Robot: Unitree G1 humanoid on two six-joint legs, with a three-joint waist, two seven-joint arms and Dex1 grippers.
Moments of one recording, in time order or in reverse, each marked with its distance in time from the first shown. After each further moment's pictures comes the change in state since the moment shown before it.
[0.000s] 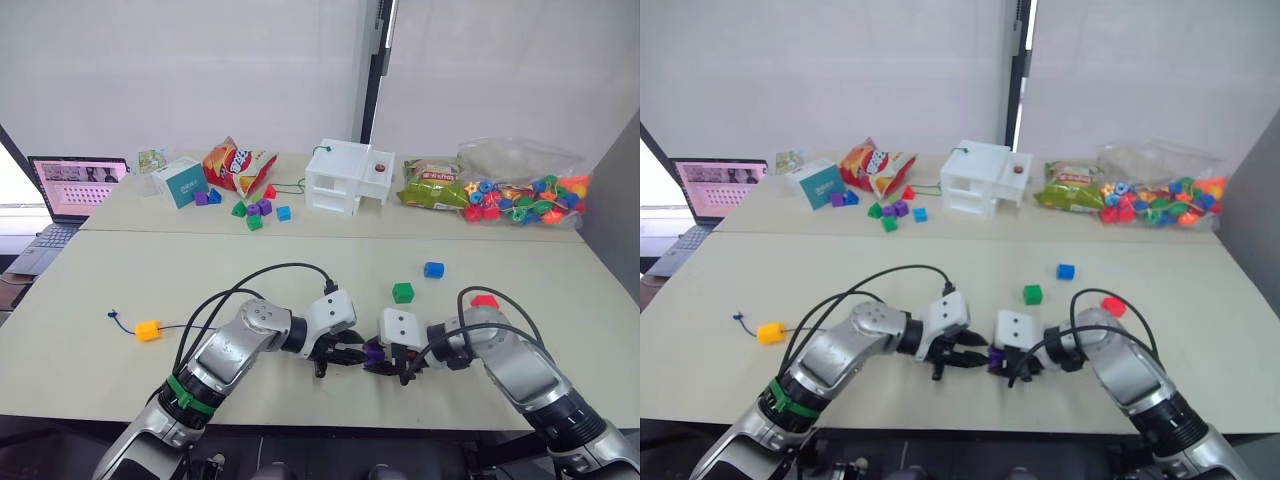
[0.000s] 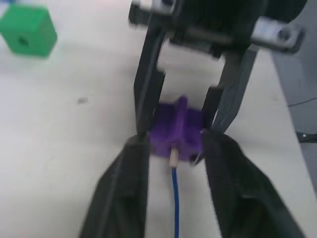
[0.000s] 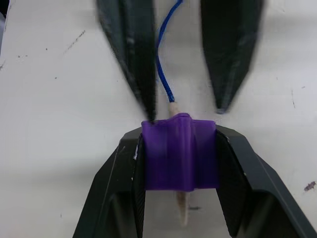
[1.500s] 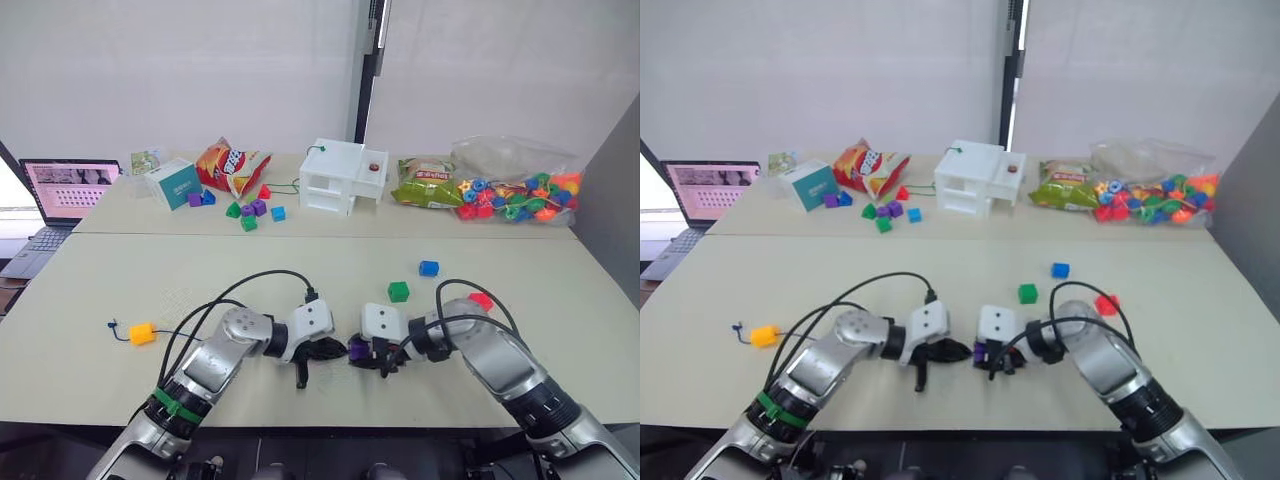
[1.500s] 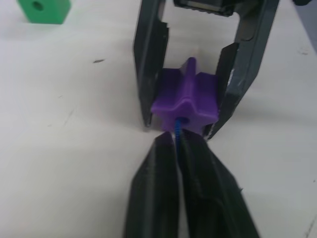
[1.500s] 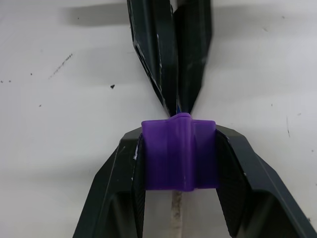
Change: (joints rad) left arm 0.074 0.020 0.059 0.101 0.104 -0.166 -0.002; right arm -0.091 0.072 0.061 0.045 -0.026 0.045 -0.014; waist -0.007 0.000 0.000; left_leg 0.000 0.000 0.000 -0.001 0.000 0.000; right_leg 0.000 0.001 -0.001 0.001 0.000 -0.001
